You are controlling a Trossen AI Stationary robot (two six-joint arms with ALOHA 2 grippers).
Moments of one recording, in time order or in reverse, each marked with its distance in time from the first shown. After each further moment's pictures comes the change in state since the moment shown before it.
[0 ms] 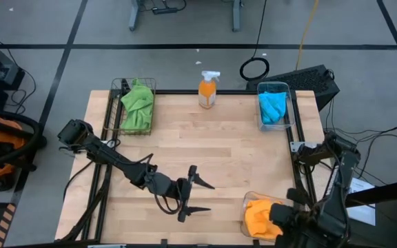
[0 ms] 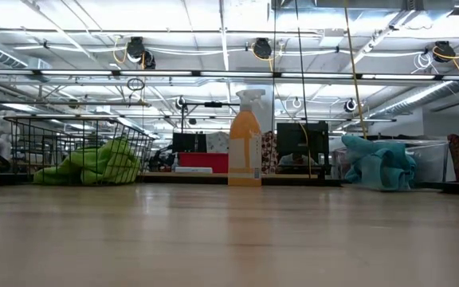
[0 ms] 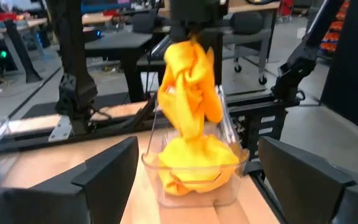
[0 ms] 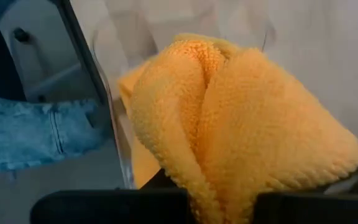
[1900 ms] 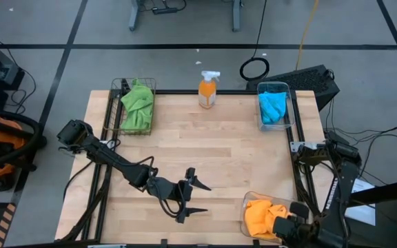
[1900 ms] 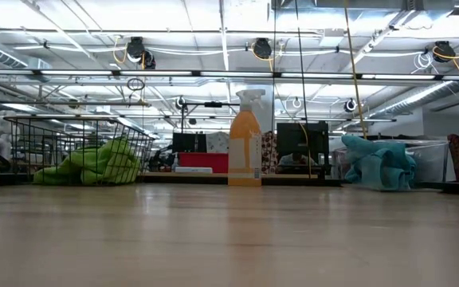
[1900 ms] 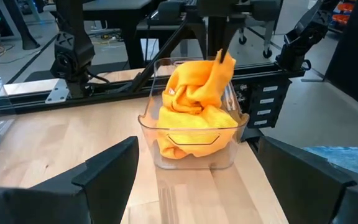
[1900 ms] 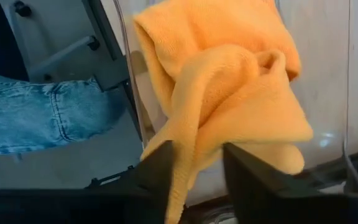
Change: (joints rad) left arm -0.018 0.000 -0.001 -0.140 -0.030 -0.075; right arm 0.099 0.040 -0.151 0.205 -0.089 0.100
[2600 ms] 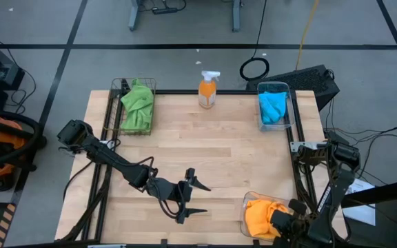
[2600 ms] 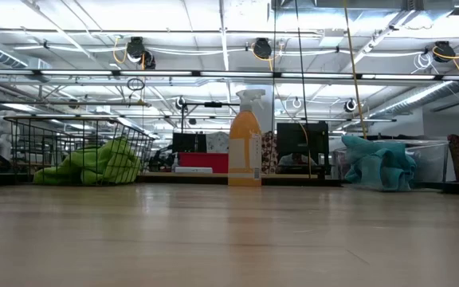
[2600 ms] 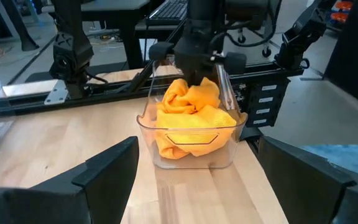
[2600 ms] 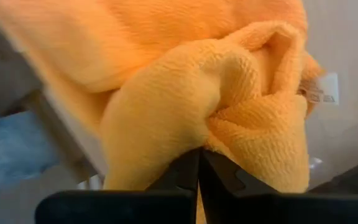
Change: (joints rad) left arm -0.003 0.000 0.000 -0.001 0.000 0.004; right arm 0.026 0.002 -0.347 0.240 0.009 0.164
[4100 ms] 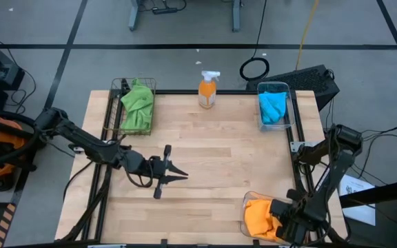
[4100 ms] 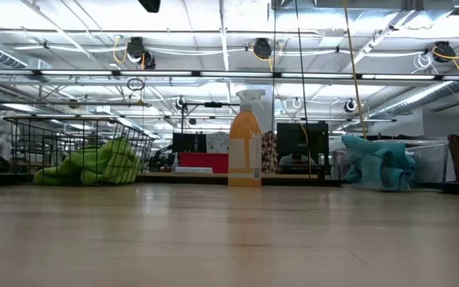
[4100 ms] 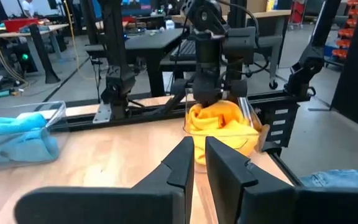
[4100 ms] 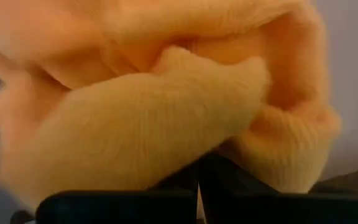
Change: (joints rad) left arm 0.091 -0.413 -0.388 0.146 0.053 0.077; right arm -0.074 -0.198 -0.262 0.179 -0.141 -0.156
